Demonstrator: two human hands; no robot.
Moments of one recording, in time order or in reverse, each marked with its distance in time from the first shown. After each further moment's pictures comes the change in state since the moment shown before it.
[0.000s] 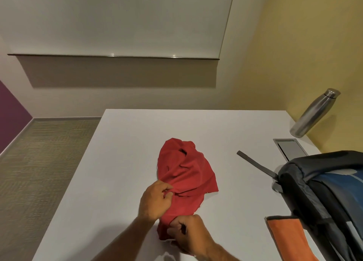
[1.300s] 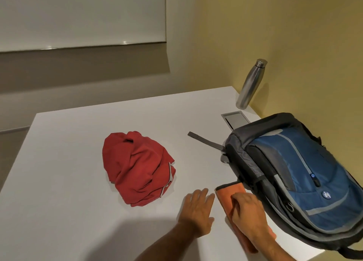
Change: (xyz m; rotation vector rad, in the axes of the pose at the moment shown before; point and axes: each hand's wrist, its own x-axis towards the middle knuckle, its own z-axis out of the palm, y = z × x) left_hand -0.081 0.158 0.204 0.650 -0.645 0.511; right_hand -0.153 0.196 -0.161 -0.630 0.536 0.559
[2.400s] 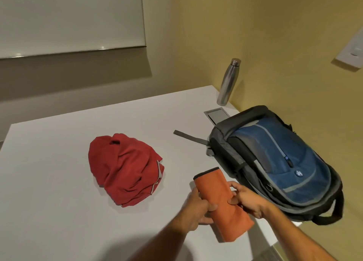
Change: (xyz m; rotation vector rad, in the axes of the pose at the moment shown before) left_hand -0.008 0.026 -0.012 -1.592 -0.306 -0.349; right_hand 0.002 0.021 -0.058 1.143 -0.713 0.358
